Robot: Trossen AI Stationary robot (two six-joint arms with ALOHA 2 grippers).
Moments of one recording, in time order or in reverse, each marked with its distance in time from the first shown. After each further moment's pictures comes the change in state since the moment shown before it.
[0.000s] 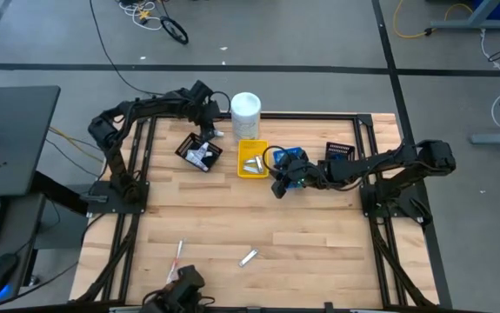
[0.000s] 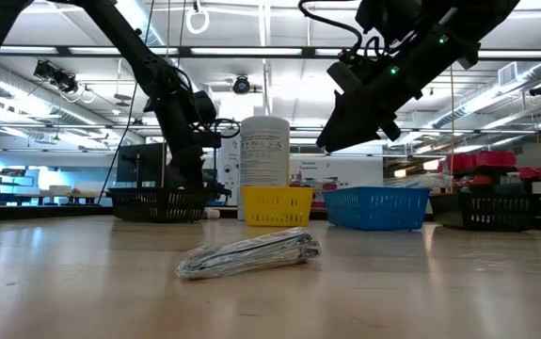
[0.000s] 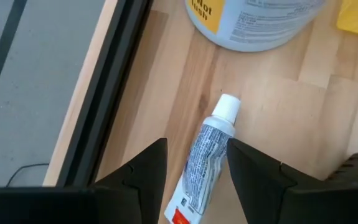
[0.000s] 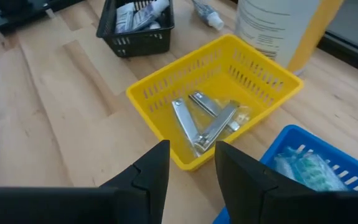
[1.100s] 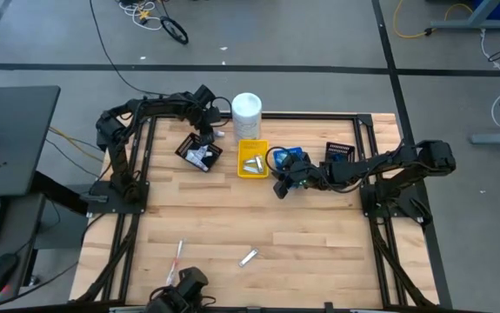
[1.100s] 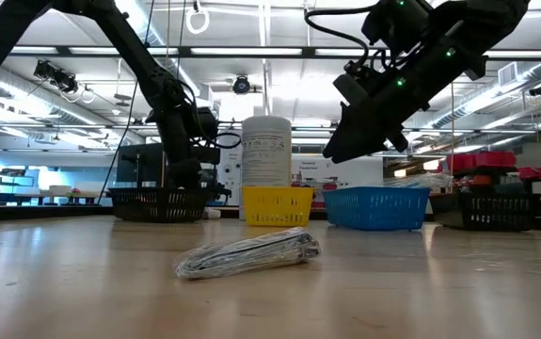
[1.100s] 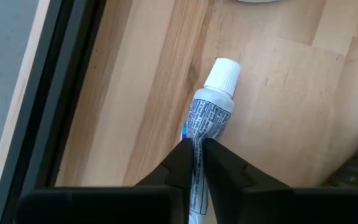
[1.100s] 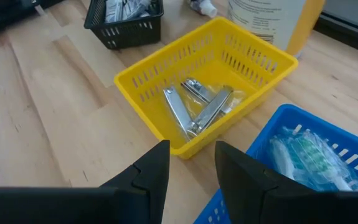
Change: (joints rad) left arm -0.004 0.084 0.010 -0.038 -0.004 0.012; right arm 0.000 -0.001 -0.068 0.060 -0.001 0.042
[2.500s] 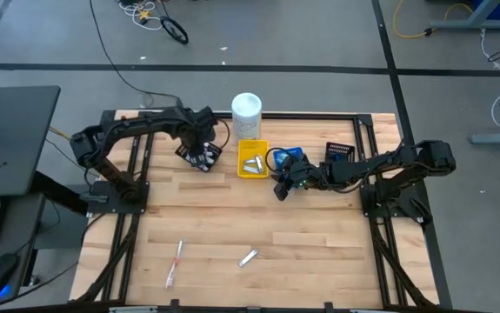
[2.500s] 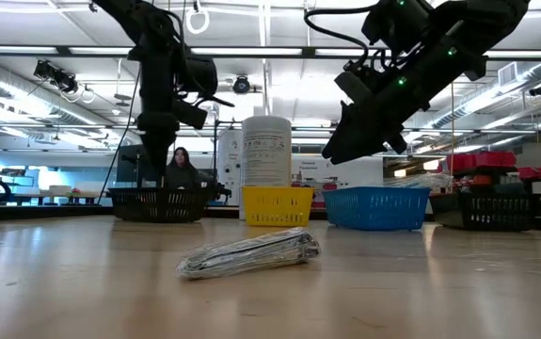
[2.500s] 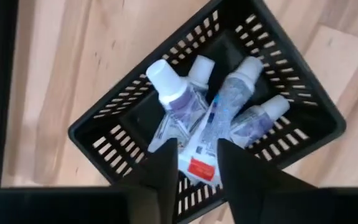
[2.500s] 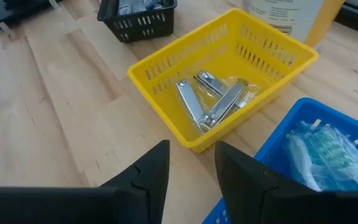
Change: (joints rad) left arm -0.299 -0.319 -0.071 -0.417 -0.270 -0.324; right arm 0.000 0.001 0.000 0.000 -0.051 0.003
